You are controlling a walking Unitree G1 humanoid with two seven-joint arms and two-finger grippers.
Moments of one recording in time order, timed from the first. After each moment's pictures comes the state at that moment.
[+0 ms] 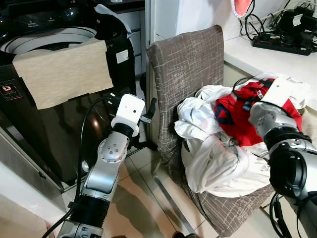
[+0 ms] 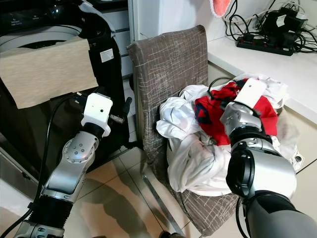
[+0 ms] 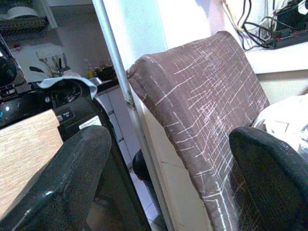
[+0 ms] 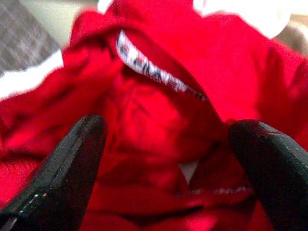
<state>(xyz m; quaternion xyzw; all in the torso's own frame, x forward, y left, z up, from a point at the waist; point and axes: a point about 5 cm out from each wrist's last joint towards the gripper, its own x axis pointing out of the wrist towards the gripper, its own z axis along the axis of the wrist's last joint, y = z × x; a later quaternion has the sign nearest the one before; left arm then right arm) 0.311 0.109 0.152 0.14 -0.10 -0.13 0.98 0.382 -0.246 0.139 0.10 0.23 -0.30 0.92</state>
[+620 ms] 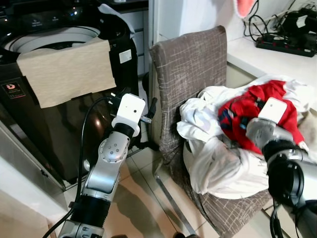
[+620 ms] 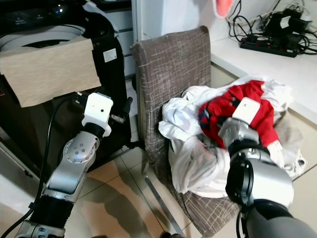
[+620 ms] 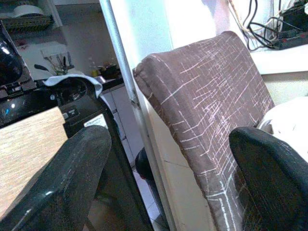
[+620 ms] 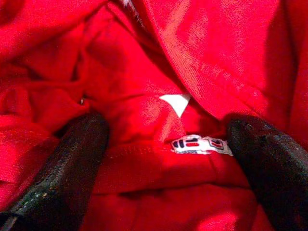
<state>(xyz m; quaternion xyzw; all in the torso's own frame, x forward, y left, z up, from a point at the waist) 0.311 0.107 0.153 0.13 -0.10 -0.13 0.98 0.359 -0.249 0.096 0.11 0.30 -0.31 0.90</state>
